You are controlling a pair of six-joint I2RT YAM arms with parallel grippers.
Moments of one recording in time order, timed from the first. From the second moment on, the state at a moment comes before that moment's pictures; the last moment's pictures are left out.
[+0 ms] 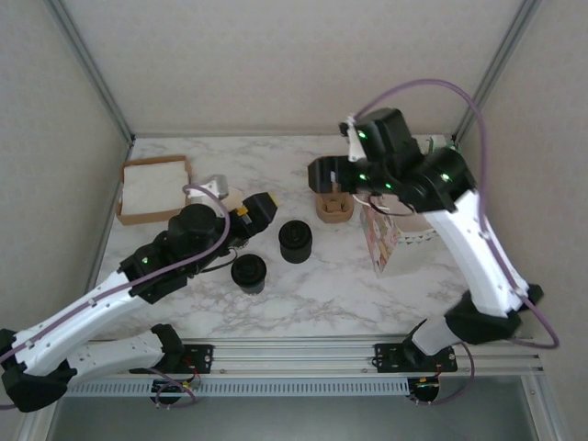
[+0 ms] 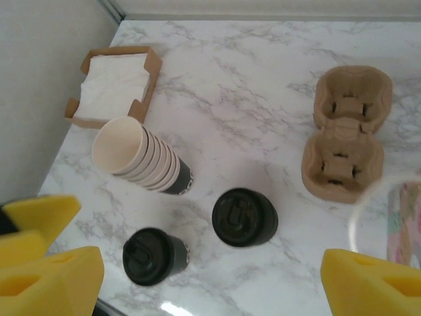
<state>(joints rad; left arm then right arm) -0.86 0.91 1.01 -0.38 -0.30 -0.97 0.77 1.55 2.16 -1.34 0.05 0.45</state>
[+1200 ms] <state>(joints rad) -0.82 0.79 0.88 -0.45 -0.40 -0.94 0.56 2.34 2.56 -1.48 0.25 0.37</state>
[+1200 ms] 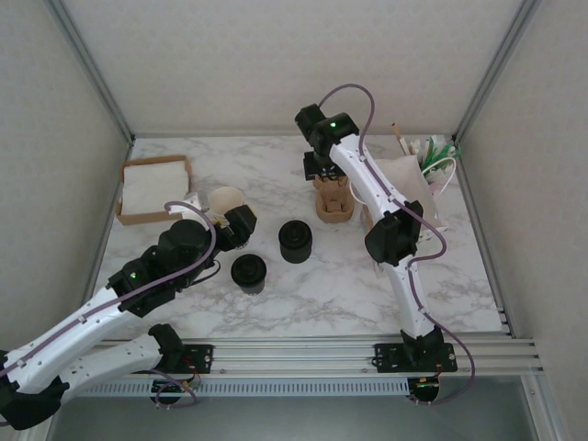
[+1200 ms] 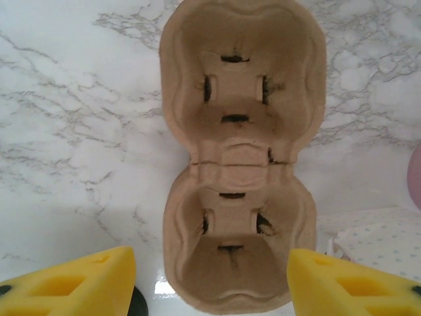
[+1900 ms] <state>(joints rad) -0.79 0.85 0.87 -0.42 -0.37 -0.94 0.49 2.45 2.53 -1.41 0.21 0.34</state>
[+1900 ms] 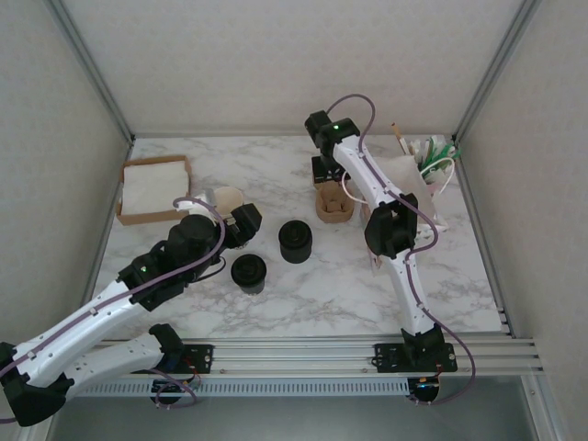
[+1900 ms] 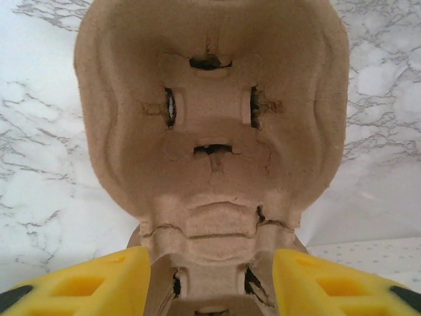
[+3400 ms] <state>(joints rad) -0.77 0.87 0.87 -0.40 -0.34 -0.94 0.47 2.45 2.42 -1.34 0.17 0.34</state>
